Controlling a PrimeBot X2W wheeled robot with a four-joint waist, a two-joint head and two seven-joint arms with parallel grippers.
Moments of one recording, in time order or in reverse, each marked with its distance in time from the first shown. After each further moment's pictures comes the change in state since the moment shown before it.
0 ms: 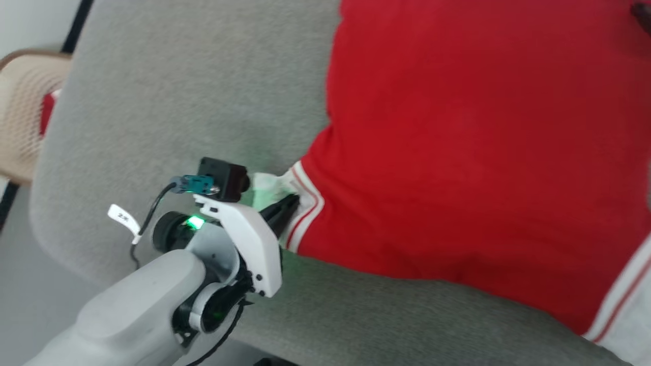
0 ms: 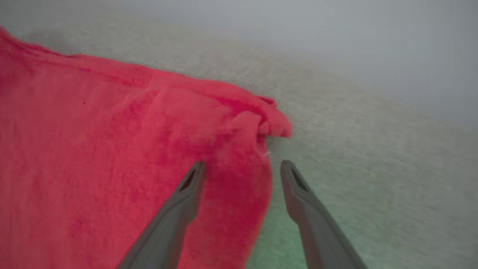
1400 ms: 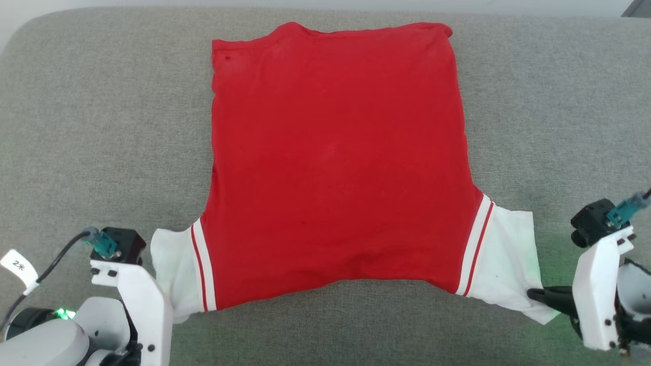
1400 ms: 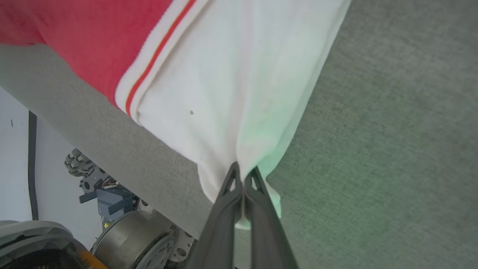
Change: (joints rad) left arm 0.154 0.469 -0.036 -0.362 -0.108 0.317 0.368; right arm 0.922 -0.162 0.077 -0.751 0.538 0.000 0.297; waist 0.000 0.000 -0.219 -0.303
